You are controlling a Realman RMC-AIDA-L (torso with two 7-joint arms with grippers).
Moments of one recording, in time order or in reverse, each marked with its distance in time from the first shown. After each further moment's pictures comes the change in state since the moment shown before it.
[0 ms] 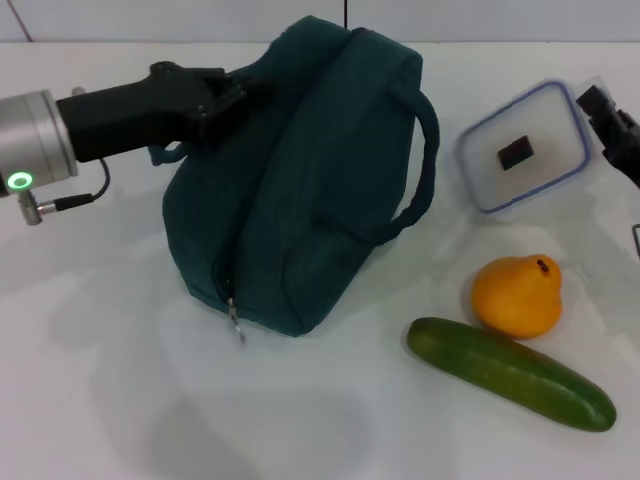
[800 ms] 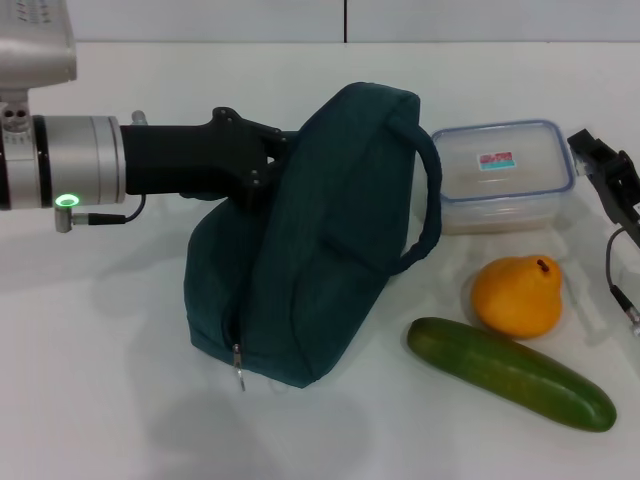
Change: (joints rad) left arm -0.063 0.001 0.087 0.014 0.168 0.032 0.057; right arm 0.029 0.001 0.018 0.150 0.153 0.207 0.262
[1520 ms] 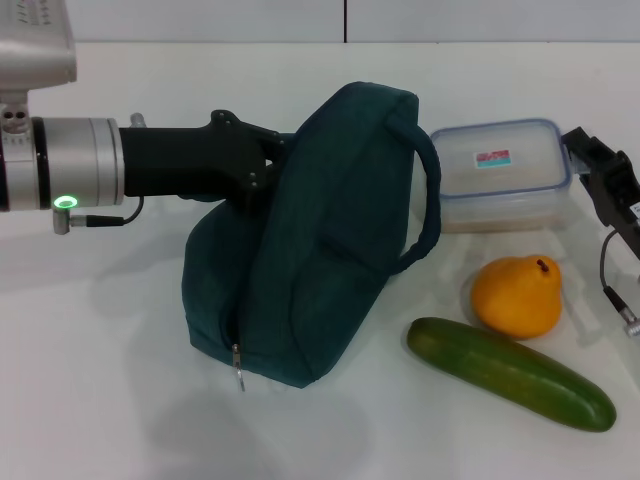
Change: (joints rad) left arm 0.001 0.002 0.000 0.000 0.007 0.000 -0.006; right arm 0.002 0.000 -0.002 0.022 0.005 -0.011 0.056
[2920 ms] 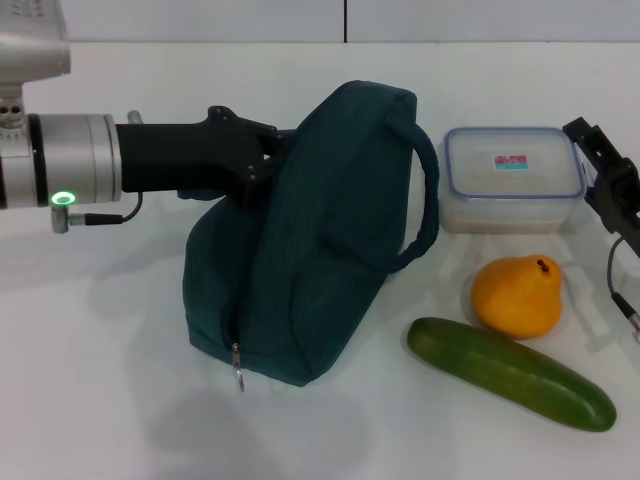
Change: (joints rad) left arm 0.002 -0.002 -0.009 0.005 -0.007 0.001 -0.031; right arm -0.003 0.000 -0.098 -0.030 0.060 -0.005 0.058
